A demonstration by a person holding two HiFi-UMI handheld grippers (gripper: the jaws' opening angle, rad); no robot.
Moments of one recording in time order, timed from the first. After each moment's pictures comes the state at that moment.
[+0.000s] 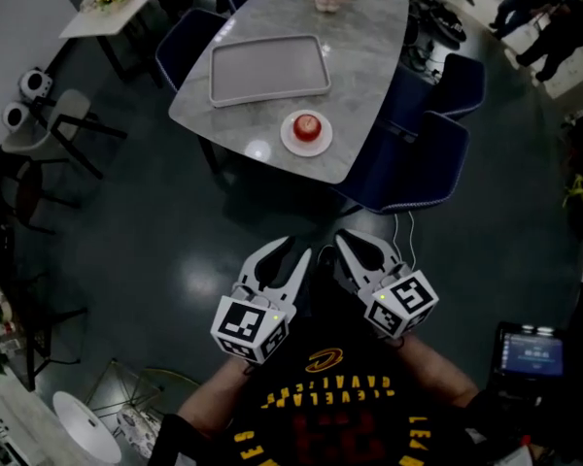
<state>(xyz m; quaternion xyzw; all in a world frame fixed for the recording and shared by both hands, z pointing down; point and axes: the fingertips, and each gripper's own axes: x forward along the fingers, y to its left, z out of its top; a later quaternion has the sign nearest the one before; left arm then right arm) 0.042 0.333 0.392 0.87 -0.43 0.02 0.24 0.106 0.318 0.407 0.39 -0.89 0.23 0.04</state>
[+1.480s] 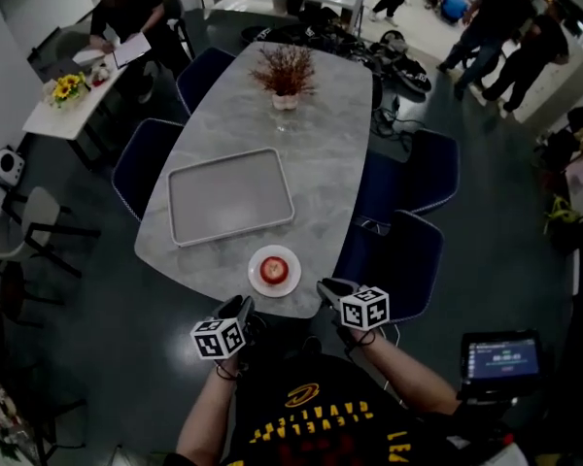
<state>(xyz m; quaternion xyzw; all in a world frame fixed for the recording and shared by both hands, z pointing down) -0.011 0.082 0.599 0.76 -0.47 0.14 0.43 0.191 0.067 0.600 0.43 -0.80 0.39 0.16</state>
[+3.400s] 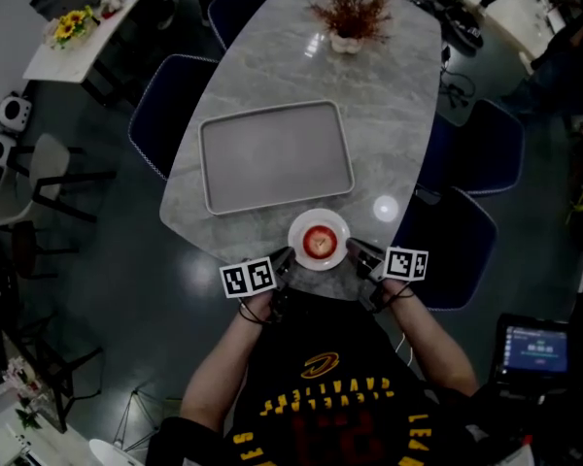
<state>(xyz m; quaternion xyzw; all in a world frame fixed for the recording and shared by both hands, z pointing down) -0.007 0.005 0.662 0.68 -0.38 0.09 0.62 0.145 -0.009 0.655 0.37 -0.70 0.61 0.04</state>
